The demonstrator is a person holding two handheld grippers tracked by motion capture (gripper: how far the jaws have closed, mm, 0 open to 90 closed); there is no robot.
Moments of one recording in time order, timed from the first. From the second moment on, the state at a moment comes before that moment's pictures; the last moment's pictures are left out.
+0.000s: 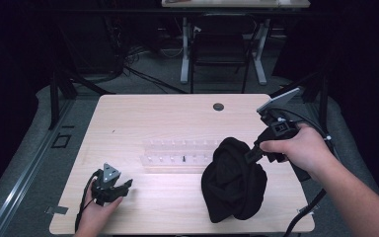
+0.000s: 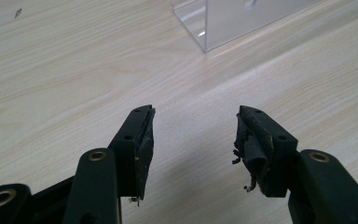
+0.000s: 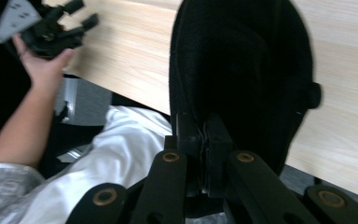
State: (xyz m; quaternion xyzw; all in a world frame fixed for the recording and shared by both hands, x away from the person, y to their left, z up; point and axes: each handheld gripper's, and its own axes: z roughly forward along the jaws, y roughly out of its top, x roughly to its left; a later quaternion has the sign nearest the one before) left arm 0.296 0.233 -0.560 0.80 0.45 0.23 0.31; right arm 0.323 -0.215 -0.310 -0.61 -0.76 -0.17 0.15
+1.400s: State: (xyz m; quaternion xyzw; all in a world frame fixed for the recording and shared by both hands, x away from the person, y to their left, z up) left arm 0.297 0.233 -0.560 0.80 0.45 0.23 0.31; right arm 0.358 -0.226 -0.260 -0.59 -0.70 -0.37 0.15
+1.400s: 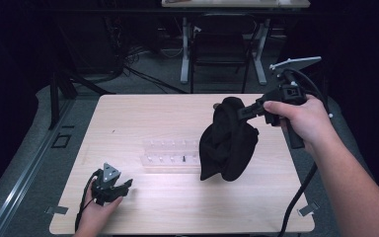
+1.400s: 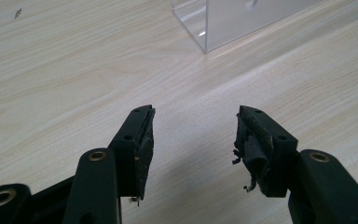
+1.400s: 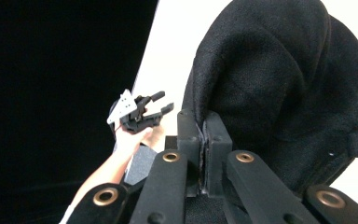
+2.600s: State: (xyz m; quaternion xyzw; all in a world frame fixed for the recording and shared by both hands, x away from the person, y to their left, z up) left arm 0.297 0.232 -0.559 0.80 0.45 0.23 0.32; right arm 0.424 -0.168 -0.280 -0.62 -0.68 -0.36 0.14
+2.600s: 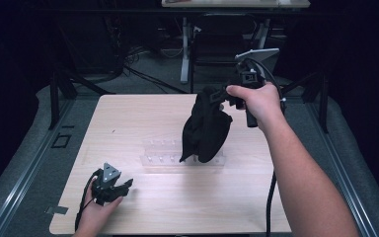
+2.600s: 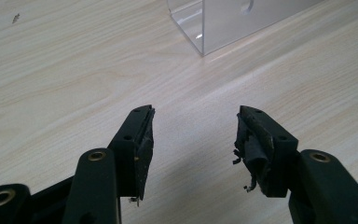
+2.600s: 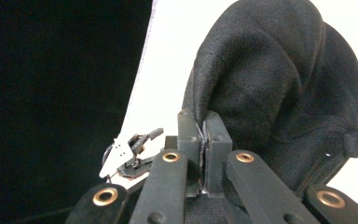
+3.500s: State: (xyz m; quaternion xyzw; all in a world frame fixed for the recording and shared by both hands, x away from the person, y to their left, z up) left arm 0.303 0.179 -0.506 0.81 0.37 0.21 0.40; right arm 0.433 -0.142 -0.290 -0.59 -0.68 -0.40 0.17
